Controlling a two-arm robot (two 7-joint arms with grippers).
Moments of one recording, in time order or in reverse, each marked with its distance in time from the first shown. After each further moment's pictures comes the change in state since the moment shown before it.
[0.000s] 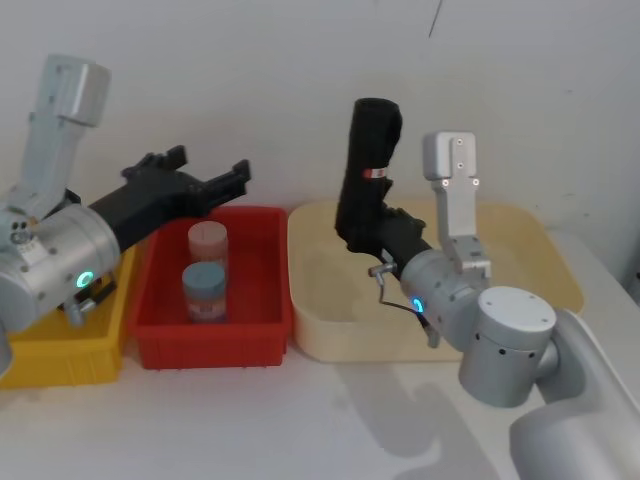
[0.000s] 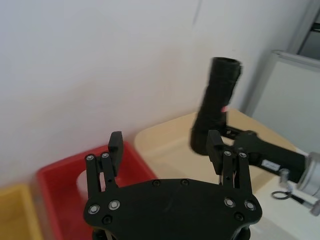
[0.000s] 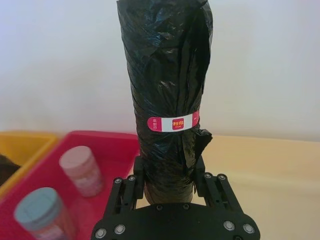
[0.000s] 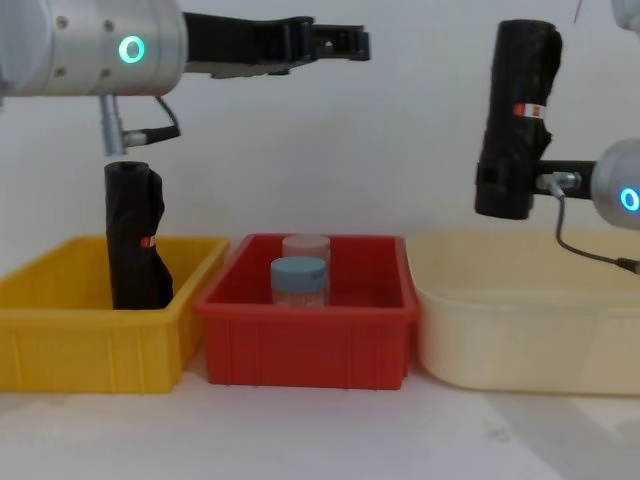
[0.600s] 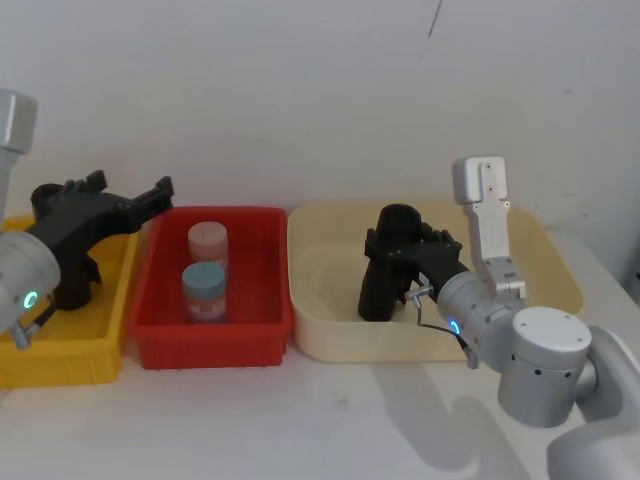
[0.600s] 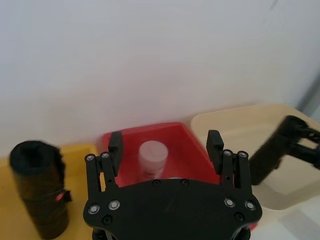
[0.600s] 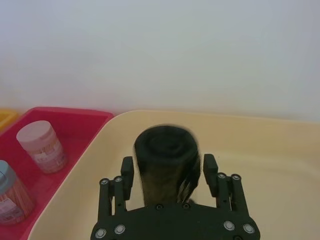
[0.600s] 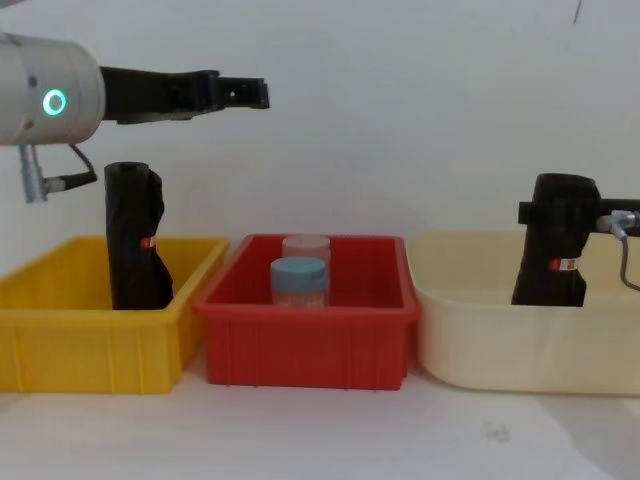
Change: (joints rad) left arm 0.070 0.030 -0.081 0.012 0.004 -0.010 0.119; right arm -0.053 0.063 0.035 -0.024 -0.034 0.024 0.007
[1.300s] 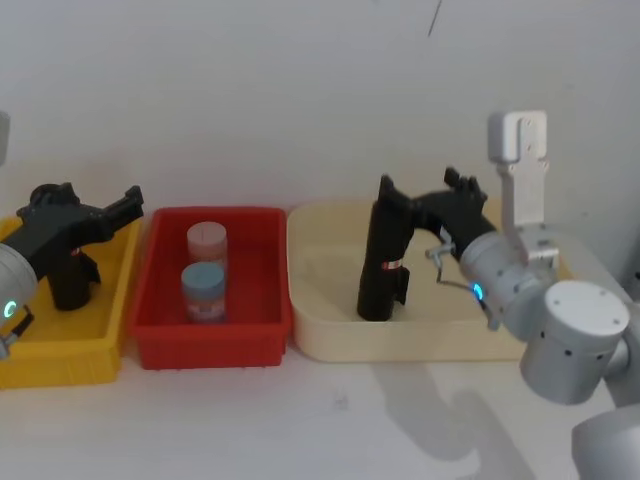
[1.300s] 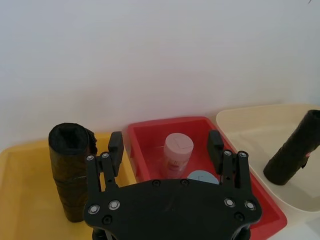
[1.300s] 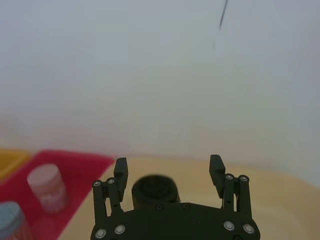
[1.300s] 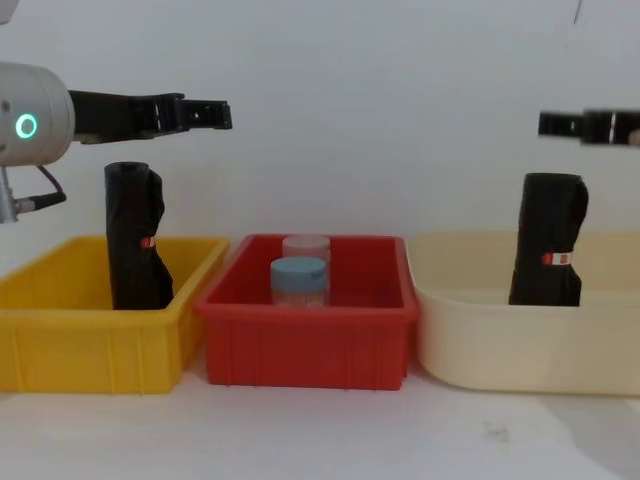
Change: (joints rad) left arm 0.021 0.008 -0.029 0.021 0.011 -0.011 0.040; right arm -0.008 0.015 0.031 -0.109 -0.020 -0.055 0.015
